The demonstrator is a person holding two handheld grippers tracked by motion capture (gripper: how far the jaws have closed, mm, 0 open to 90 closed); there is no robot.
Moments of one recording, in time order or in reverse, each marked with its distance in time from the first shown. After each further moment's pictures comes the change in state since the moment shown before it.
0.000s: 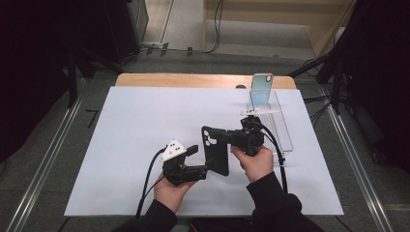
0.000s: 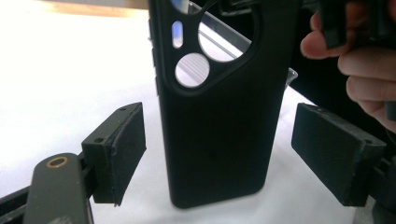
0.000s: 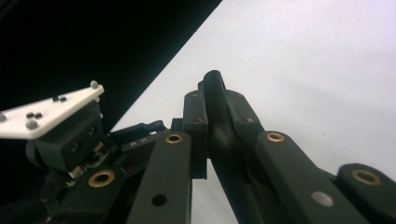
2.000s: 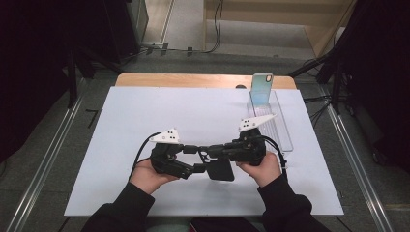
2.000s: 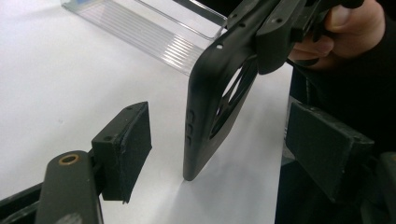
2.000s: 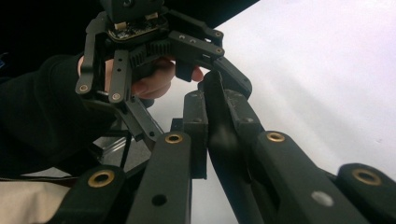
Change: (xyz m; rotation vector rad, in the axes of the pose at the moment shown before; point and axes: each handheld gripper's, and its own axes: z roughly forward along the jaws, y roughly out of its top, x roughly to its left) left arm 0.026 0.043 -0.021 0.265 -0.310 0.181; right arm 0.004 -0.015 -0.007 0.148 0.222 -0.301
